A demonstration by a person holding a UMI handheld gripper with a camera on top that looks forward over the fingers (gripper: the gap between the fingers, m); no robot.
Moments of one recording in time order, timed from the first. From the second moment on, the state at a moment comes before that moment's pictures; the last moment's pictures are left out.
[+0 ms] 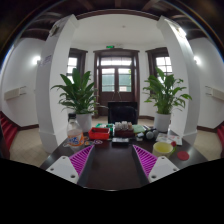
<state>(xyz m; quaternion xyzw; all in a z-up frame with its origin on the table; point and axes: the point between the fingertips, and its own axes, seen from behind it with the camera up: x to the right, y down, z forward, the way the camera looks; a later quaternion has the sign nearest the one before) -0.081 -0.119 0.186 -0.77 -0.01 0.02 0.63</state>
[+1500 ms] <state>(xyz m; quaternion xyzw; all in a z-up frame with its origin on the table) -0.242 0.030 0.140 -0.74 -0.03 0.05 0.67</state>
